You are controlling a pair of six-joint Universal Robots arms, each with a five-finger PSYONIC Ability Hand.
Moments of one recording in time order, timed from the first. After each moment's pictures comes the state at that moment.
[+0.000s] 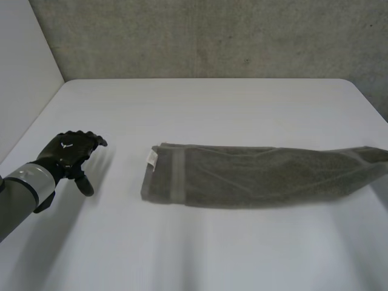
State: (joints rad) left arm 4.67 -1.85 -1.82 3.29 -1.23 3.49; right arm 1.12 -1.25 1.71 -0.11 0.95 2.41; left_hand 0.24 0.24 0.23 0.23 0.05; right_hand 1.29 1.29 0.22 0.25 1.15
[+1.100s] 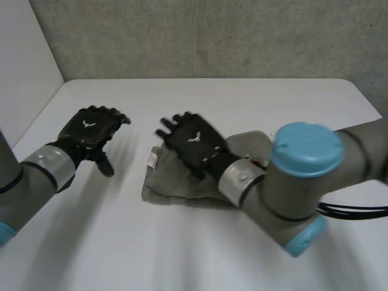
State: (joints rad) left arm 4.50 -1.82 -1.70 3.30 -1.24 3.47; right arm 2.24 -1.04 1.41 -0.29 1.24 2.75; left_hand 0.24 0.24 0.23 0.23 0.05; right_hand 0.25 0.25 0.22 0.25 0.06
